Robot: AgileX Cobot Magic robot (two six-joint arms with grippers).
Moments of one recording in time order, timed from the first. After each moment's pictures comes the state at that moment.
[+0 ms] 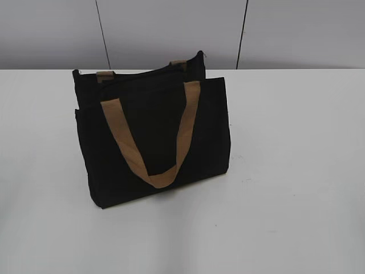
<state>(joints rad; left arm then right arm) -0.06 0.15 -0.58 -0.11 0.82 0.11 -0.05 -0.01 -0.48 0.09 1.10 -0.10</state>
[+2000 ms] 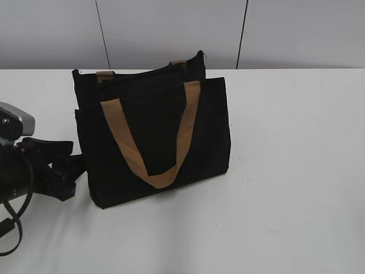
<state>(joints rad) -0.28 1.62 -0.27 0.34 -0.85 -0.01 -0.05 -0.01 -0.48 0.09 1.10 -0.10</state>
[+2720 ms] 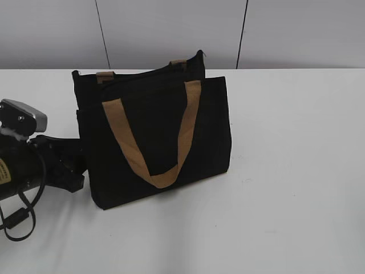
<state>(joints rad) -0.24 1.78 -0.35 0.41 -0.92 -0.01 -0.05 -0.01 -0.48 0.09 1.10 -0.10</state>
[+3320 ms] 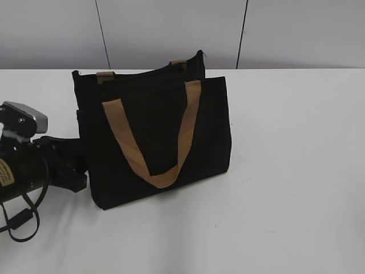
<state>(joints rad) -0.24 1.83 -0.35 0.41 -1.02 -0.01 -0.05 -0.01 -0.48 0.09 1.10 -0.10</state>
